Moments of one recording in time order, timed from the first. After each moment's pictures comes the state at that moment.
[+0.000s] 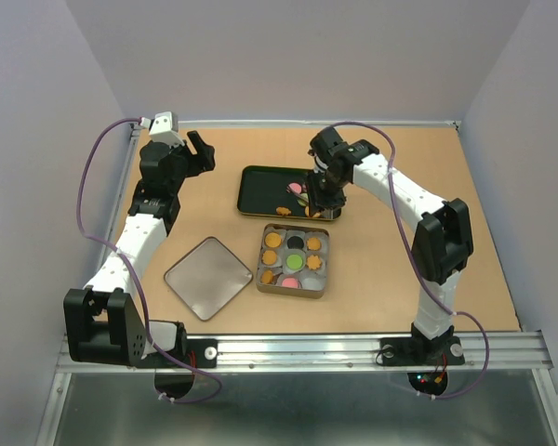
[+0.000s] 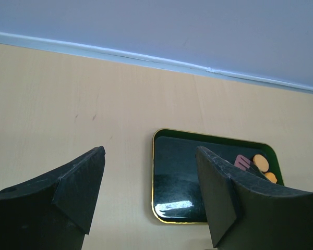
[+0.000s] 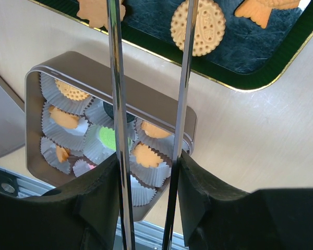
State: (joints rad) left arm -0.11 1.28 0.97 0.15 0.05 -0.32; right arm 0.55 1.93 1.75 -1.02 -0.13 0.34
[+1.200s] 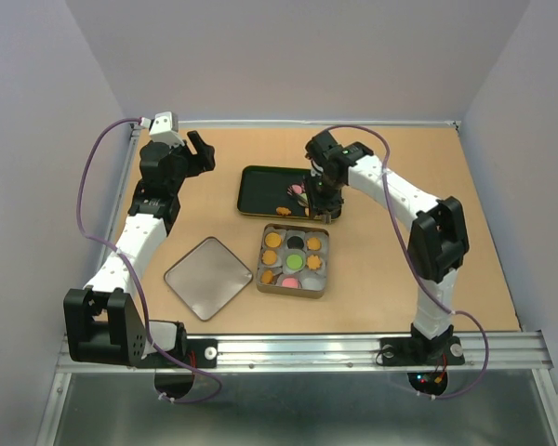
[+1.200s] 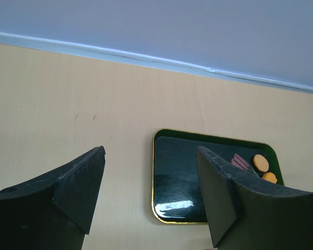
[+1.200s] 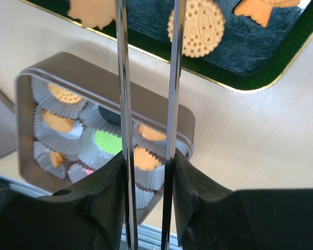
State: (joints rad) left arm -0.11 1.28 0.97 0.15 0.05 -0.32; right arm 0.57 1.97 1.75 -1.02 -0.10 0.35
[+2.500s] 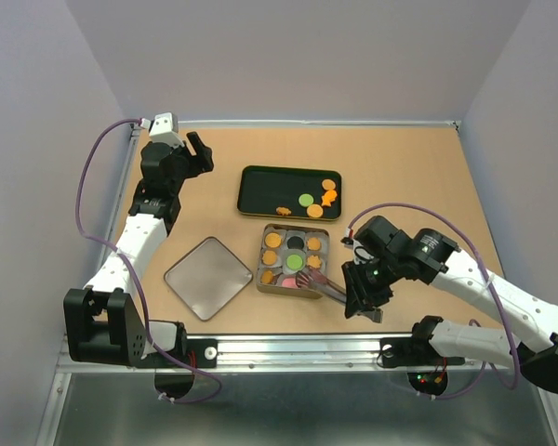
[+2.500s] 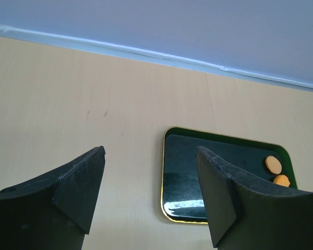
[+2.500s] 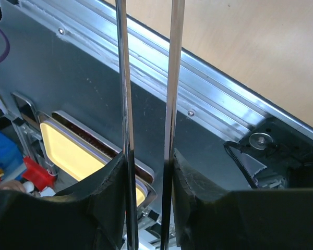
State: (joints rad) left arm -0.11 1.28 0.97 0.12 0.01 -0.30; right arm 0.84 1.04 1.00 -1.17 -0.40 0.59
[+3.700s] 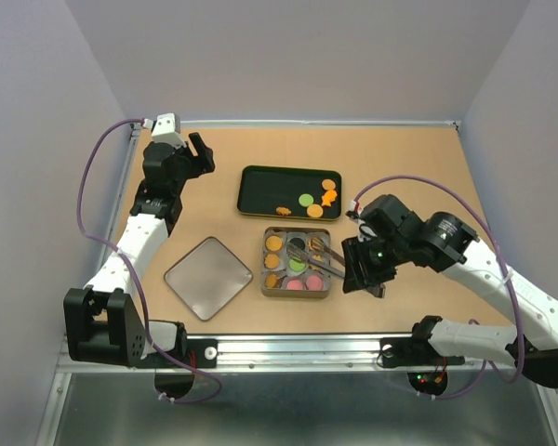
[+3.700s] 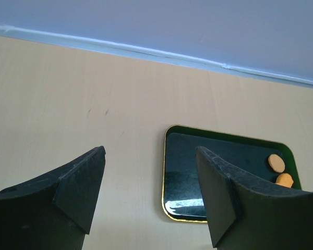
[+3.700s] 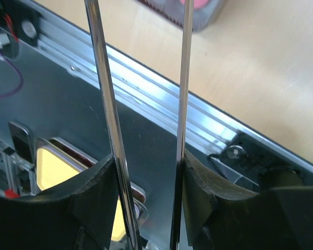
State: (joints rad) left arm -0.13 1.28 0.97 0.12 -0.02 -0.29; right arm 0.84 1.07 1.22 -1.26 -0.23 0.56
